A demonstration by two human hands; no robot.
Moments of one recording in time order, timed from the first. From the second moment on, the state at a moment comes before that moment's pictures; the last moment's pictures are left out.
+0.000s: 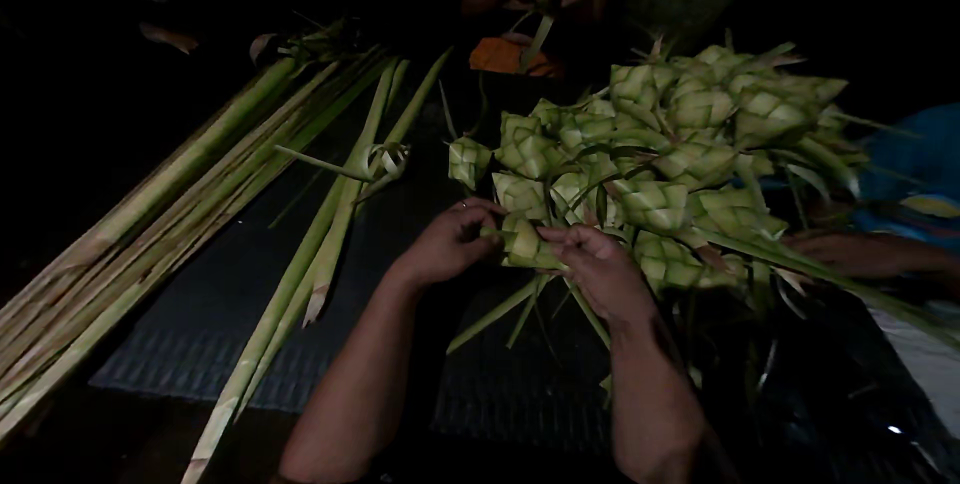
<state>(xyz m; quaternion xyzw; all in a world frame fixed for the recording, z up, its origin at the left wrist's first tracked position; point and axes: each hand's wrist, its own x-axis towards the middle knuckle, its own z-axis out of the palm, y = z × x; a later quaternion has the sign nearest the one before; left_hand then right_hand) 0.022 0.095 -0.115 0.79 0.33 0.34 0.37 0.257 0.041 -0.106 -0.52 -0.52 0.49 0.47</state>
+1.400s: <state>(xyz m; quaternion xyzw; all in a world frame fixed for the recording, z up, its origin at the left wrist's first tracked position) 0.042 0.095 -0.126 0.84 0.34 0.35 0.25 0.273 0.042 -0.102 -0.52 -0.62 0.42 0.42</state>
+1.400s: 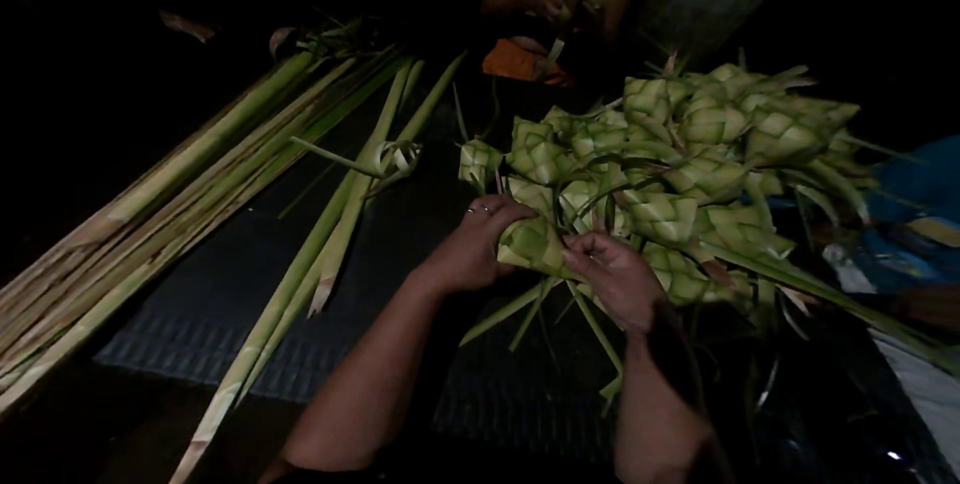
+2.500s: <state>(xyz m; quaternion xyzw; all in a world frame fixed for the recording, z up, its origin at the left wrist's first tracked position) 0.050 0.082 -0.123 0.62 0.28 0.50 0.54 0.265 0.039 -0.116 -0.39 -0.69 0.30 0.53</state>
